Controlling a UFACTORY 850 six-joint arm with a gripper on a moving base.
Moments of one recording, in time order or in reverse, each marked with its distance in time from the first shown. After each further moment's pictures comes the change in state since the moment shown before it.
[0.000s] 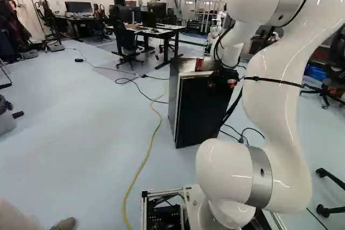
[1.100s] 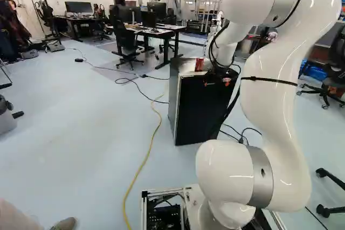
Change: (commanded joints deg) arm 2.8 -1.0 -1.4 0.0 0.0 0.0
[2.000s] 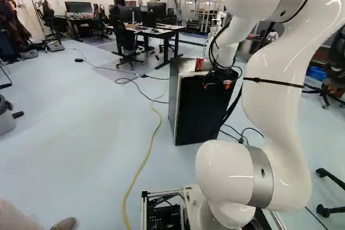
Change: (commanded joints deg) arm 0.3 4.9 6.6 0.0 0.0 0.0
